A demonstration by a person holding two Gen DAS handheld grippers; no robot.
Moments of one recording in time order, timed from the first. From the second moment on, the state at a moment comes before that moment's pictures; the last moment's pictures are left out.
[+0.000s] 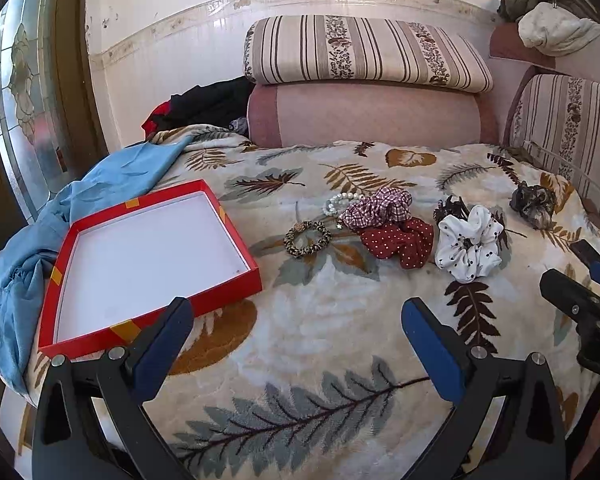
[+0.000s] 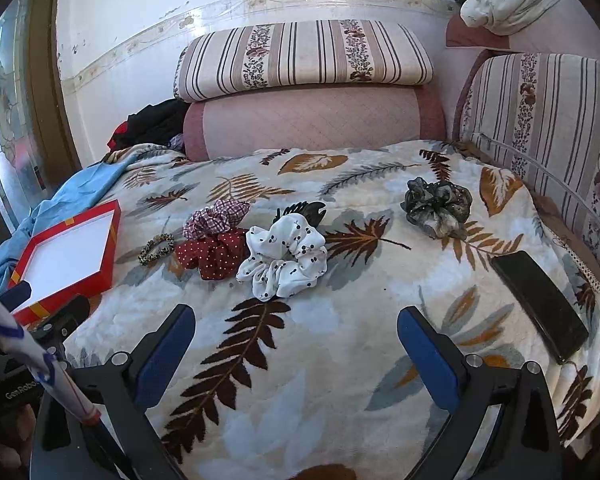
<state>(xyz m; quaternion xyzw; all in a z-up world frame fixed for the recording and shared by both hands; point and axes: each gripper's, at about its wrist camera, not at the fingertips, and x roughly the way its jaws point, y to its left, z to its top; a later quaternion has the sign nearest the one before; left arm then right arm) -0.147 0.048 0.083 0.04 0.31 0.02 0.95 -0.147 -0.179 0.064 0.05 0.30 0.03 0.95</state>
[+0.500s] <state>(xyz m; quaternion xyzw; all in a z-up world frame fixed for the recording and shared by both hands) -0.128 0.063 0.095 0.01 0.31 0.00 0.95 -0.136 -0.197 0.065 0.10 0.31 0.05 0.94</state>
